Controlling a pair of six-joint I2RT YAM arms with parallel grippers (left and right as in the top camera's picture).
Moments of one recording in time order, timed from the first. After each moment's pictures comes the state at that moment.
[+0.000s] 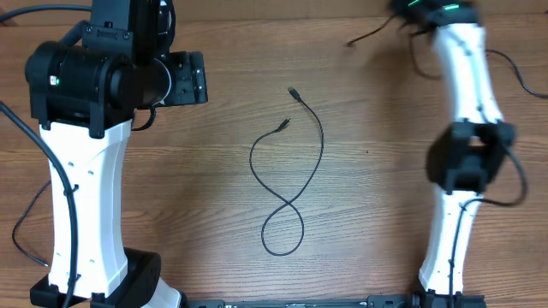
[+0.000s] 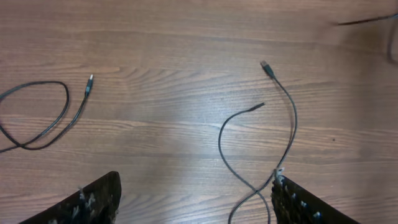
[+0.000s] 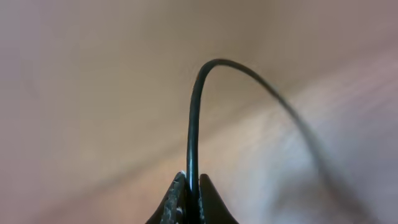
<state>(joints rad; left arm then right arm) -0.21 1.74 2.42 -1.69 -0.03 -0.29 -0.08 2.47 2.52 -0.70 -0.15 0.54</state>
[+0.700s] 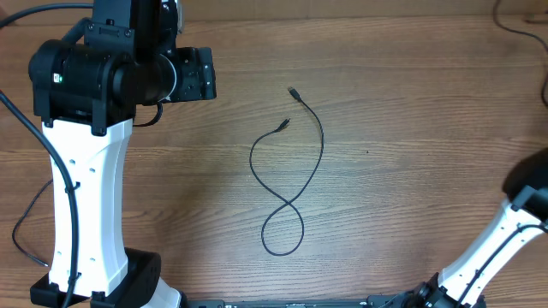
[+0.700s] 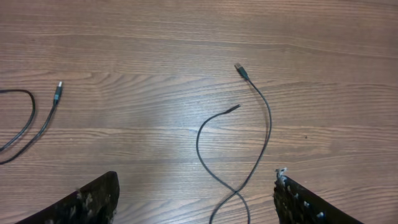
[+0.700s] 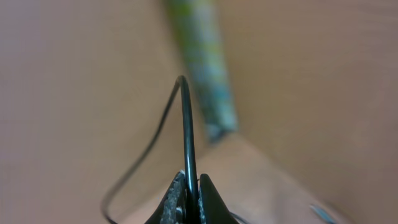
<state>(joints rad) -0.21 1.74 2.41 -1.64 0.06 -0.29 -0.63 2.44 2.56 -0.49 -0.05 0.24</state>
